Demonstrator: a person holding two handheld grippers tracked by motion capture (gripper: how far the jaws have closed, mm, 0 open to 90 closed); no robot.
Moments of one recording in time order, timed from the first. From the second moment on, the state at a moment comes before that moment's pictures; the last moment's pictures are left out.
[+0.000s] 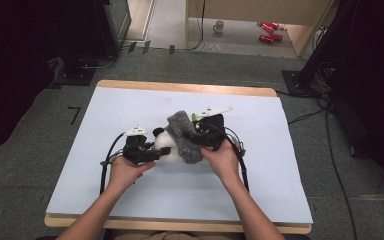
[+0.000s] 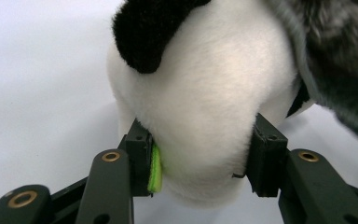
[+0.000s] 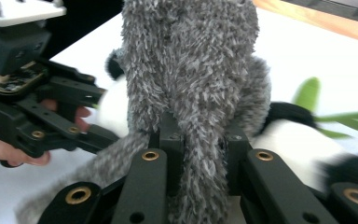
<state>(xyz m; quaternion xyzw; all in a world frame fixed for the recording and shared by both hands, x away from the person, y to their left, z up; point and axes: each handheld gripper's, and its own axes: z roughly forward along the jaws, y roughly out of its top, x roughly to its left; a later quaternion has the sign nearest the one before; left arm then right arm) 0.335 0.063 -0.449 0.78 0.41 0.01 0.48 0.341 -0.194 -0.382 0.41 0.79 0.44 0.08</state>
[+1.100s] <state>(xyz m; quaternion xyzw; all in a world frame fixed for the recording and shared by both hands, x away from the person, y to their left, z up) 0.354 0.072 -0.450 0.78 0.40 -0.03 0.48 0.337 -0.301 -0.389 0.52 0.71 0.46 0.09</state>
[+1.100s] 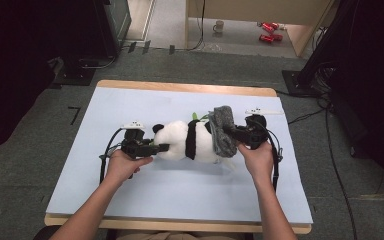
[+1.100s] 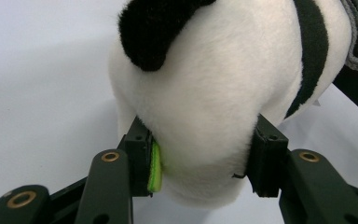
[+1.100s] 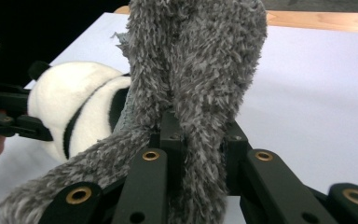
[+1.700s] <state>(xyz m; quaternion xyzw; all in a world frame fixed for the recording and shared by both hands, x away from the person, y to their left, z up) 0.346 0.073 -0.445 0.79 0.39 -0.02 0.48 0.315 -0.282 -0.352 0.47 0.74 0.48 0.07</state>
